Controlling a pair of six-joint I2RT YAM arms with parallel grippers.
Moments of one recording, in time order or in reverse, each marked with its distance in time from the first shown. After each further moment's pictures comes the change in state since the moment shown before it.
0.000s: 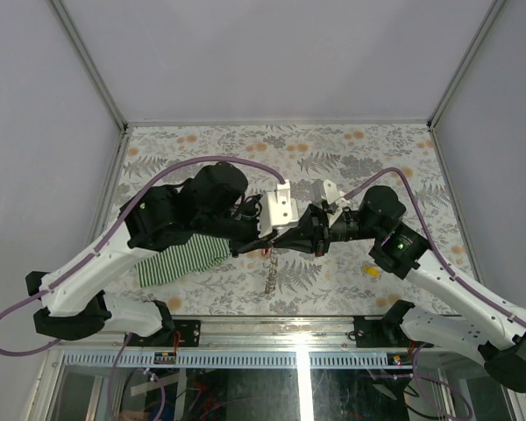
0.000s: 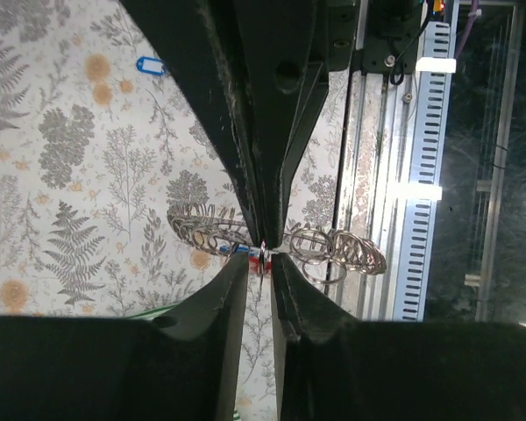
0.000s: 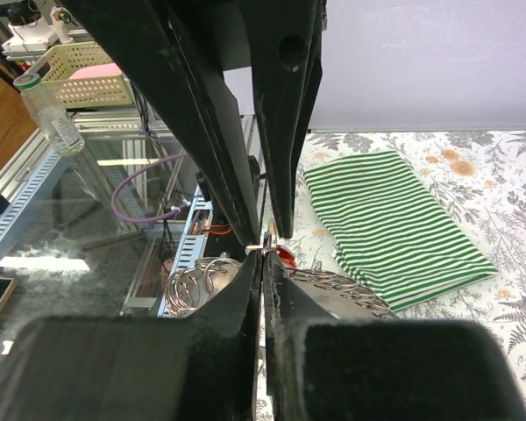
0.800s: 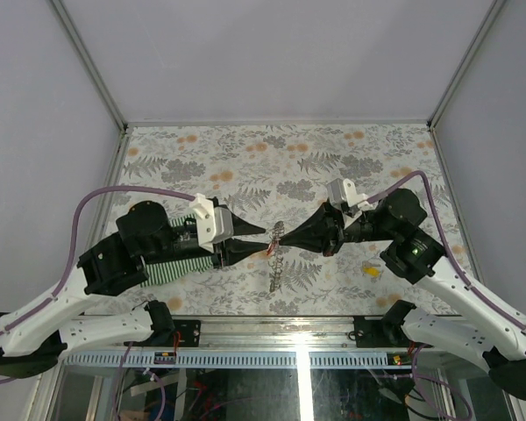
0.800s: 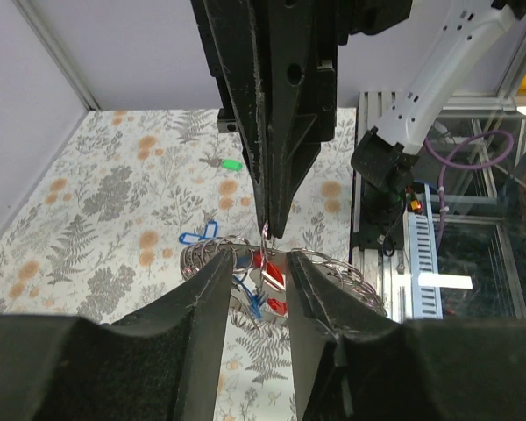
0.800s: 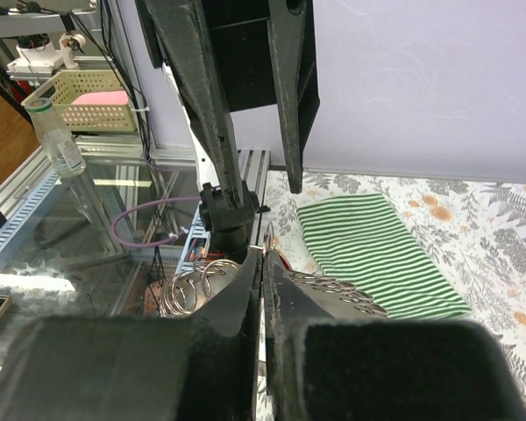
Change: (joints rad) left arm -0.002 -0.505 -0.616 0.772 0.055 -0.153; right arm 0.002 -0.073 0.038 0.011 0.011 0.016
